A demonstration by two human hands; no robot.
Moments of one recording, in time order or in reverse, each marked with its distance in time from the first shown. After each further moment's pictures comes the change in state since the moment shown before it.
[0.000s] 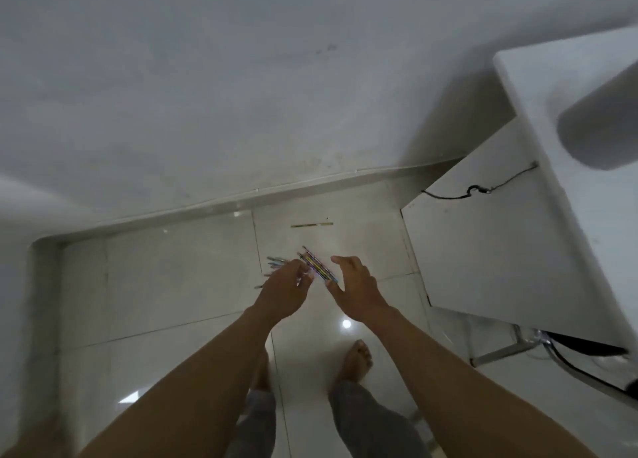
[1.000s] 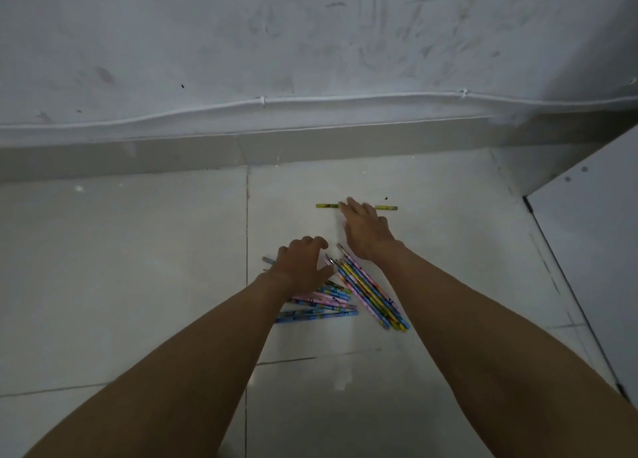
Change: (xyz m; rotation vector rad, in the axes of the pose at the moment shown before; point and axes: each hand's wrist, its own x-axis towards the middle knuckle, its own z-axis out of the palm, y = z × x) left_hand 0.342 -0.361 0.235 0.362 0.047 0.137; right_hand 0.437 0.209 0.317 -0.444 0.078 -0.174
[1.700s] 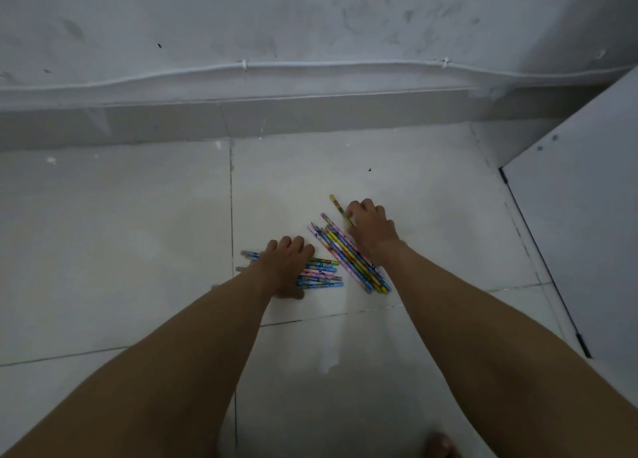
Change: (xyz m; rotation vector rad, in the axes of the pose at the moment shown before) left_hand -0.031 -0.015 0.037 0.527 -0.148 0.253; right_hand -0.049 0.025 0.026 0.024 0.119 0.105
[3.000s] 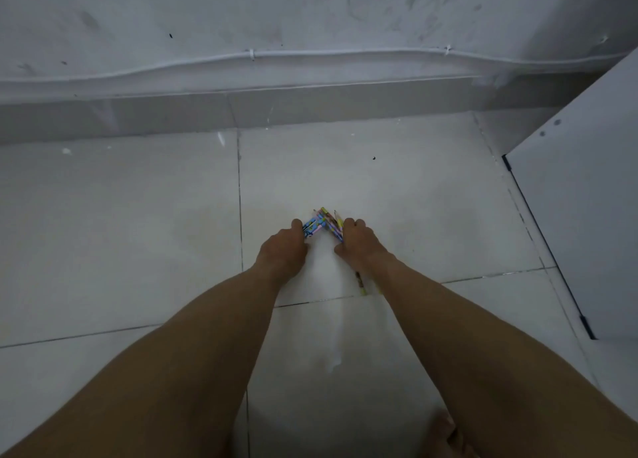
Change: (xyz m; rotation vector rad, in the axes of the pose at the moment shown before) left_hand -0.004 0.010 0.010 -0.440 0.201 -0.408; right_hand -0.049 -0.033 0.026 0.078 -0.140 0.056
